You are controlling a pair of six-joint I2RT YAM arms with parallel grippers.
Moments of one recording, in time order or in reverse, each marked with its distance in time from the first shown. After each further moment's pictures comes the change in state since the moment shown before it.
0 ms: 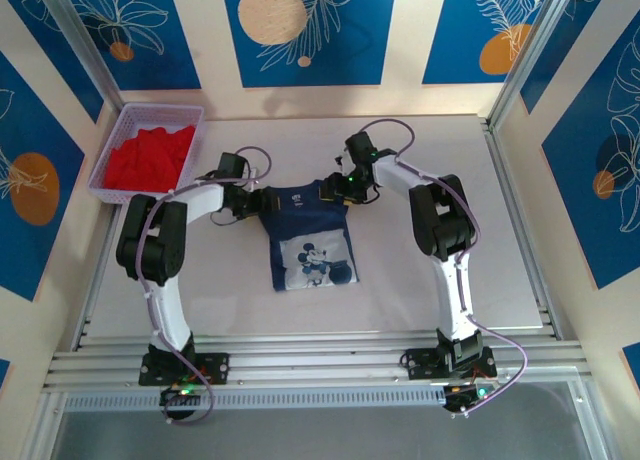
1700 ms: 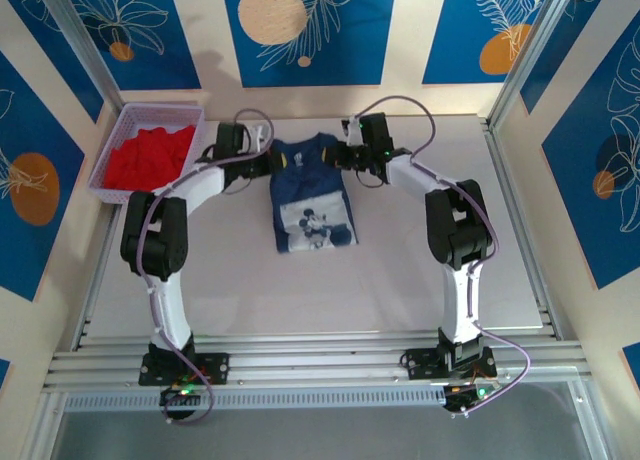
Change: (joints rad) left arm 0.017 0.039 0.258 0.227 0.187 -0.056; right arm -0.050 -0.143 -0.079 0.505 -0.079 0.107
